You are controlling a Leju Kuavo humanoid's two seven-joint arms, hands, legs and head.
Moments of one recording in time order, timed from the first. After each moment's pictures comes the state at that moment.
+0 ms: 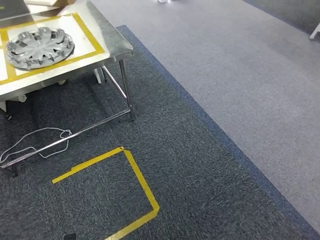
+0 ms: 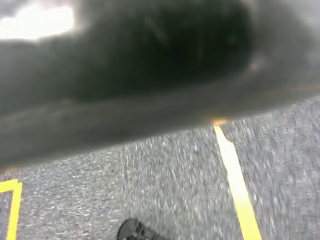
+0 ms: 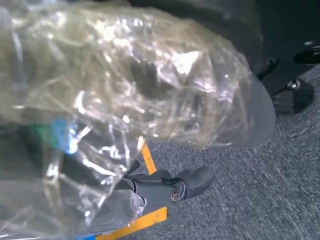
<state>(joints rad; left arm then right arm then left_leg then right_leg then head) -0.07 -0.19 1.34 -0.26 -0.94 0.23 -0.48 -0.02 0.23 -0.89 -0.22 1.09 -0.20 0.04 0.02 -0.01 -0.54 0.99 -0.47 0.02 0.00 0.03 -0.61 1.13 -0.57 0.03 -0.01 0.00</state>
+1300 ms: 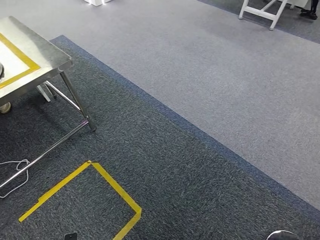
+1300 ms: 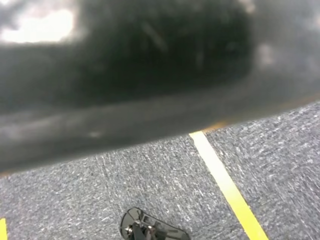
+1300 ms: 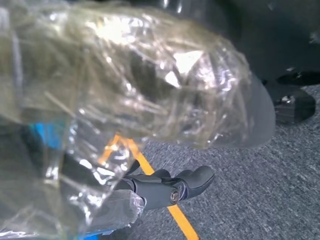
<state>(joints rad) -0.07 -0.19 1.34 -0.26 -0.94 0.22 -0.48 -0.03 0.23 -0.89 -0.22 1.09 -0.19 0.04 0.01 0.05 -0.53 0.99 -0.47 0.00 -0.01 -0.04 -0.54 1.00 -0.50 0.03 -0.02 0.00</state>
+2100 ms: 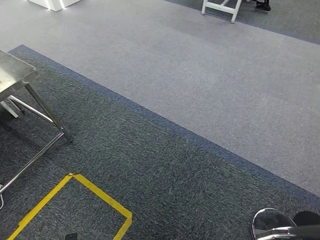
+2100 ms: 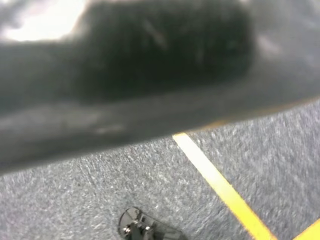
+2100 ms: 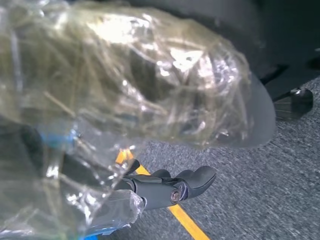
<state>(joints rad) -0.07 -0.19 1.34 -0.26 -0.95 0.22 -0.48 -0.03 0.23 -0.89 -0.22 1.10 -0.19 0.05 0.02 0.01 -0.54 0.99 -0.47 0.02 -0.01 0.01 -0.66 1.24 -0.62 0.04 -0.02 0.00</state>
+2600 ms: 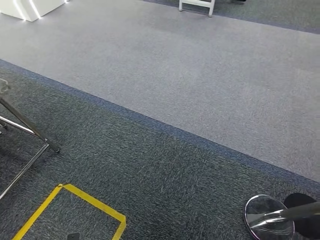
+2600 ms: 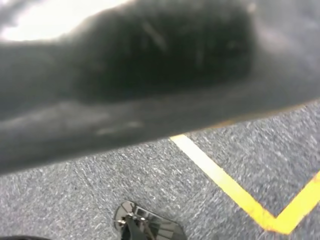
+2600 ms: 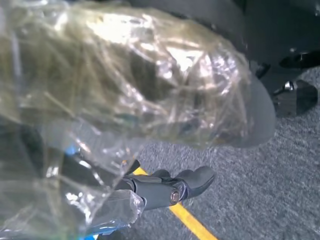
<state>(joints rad) -0.08 -0.19 1.34 -0.26 -0.94 0.22 -0.48 -0.03 0.22 -0.89 -0.22 1.10 -0.18 0.05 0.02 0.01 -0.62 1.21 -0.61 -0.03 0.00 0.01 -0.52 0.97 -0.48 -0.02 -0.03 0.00</state>
